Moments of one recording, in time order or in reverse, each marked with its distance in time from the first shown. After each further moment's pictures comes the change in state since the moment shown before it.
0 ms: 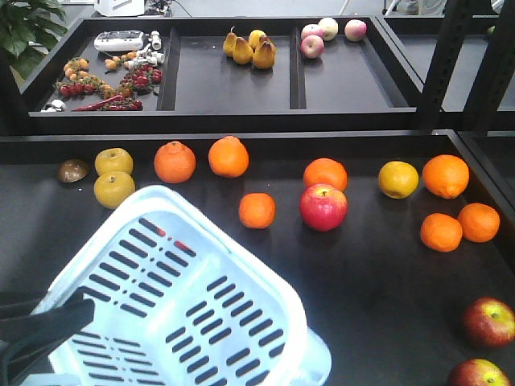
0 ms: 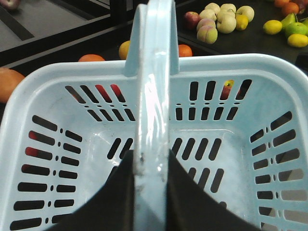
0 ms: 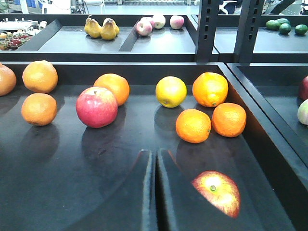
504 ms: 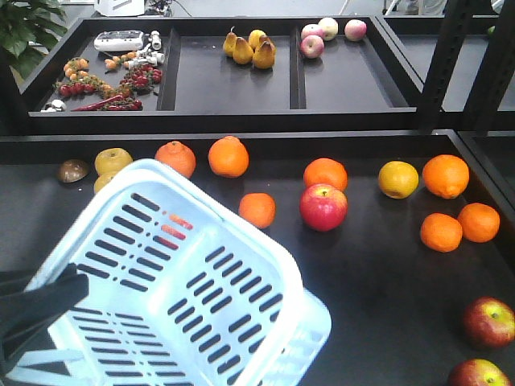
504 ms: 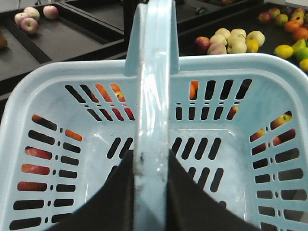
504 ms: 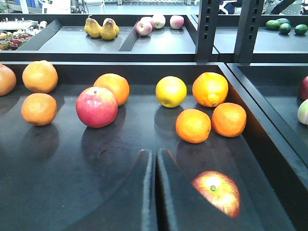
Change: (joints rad) left arm 0.000 0.000 0.000 -0.001 -0.090 0.000; right arm 0.000 0.000 0.000 0.000 0.000 0.000
